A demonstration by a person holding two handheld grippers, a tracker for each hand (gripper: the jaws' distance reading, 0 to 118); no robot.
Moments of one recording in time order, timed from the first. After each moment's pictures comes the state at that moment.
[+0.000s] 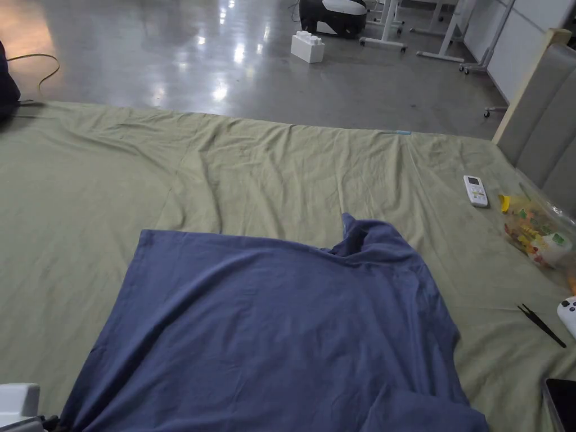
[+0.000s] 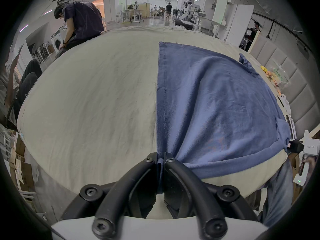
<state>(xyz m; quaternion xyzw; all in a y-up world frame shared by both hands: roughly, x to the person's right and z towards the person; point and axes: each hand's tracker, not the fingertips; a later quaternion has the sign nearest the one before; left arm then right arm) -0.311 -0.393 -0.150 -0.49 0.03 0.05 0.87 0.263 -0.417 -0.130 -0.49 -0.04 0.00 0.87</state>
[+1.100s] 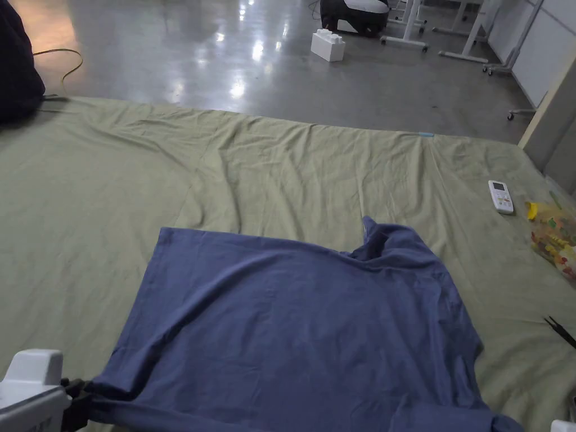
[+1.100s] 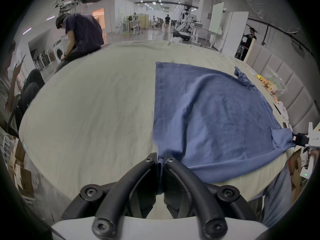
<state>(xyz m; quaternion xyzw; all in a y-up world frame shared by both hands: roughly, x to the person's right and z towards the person) -0.317 -0.369 -0.170 -0.44 0.03 0.04 0.90 0.283 -0.371 -0.161 -0.44 -0.03 0.01 0.90</state>
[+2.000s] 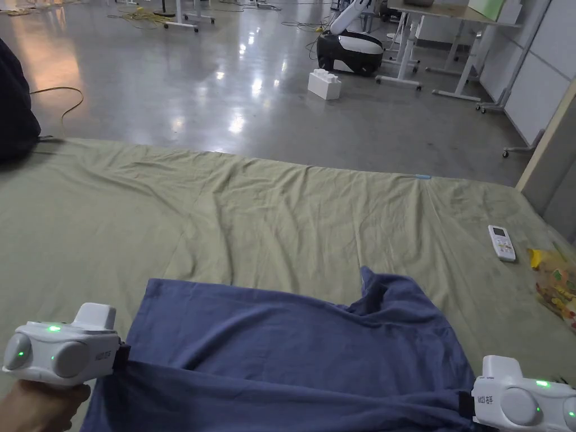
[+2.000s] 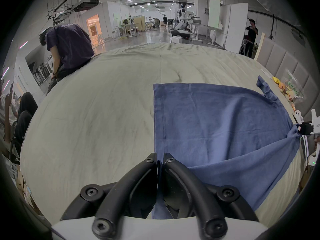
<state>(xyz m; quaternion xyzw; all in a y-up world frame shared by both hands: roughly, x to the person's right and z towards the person) -0.284 -0.367 -0.345 -0.44 0.04 -0.01 0.90 0.265 -0.392 -0.365 -0.48 -0.05 0.04 0.88</state>
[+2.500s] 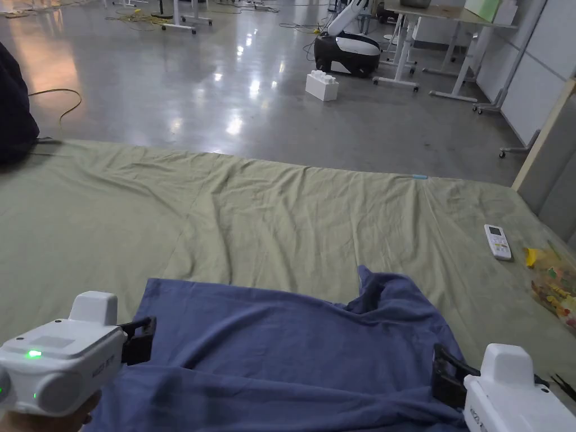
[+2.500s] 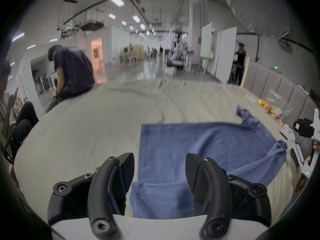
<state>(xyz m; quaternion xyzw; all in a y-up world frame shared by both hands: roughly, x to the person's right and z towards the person) -0.266 -0.317 -0.296 -0.27 0.02 0.01 0.96 0.200 -0.315 -0.272 -0.18 -0.03 0.06 0.98</state>
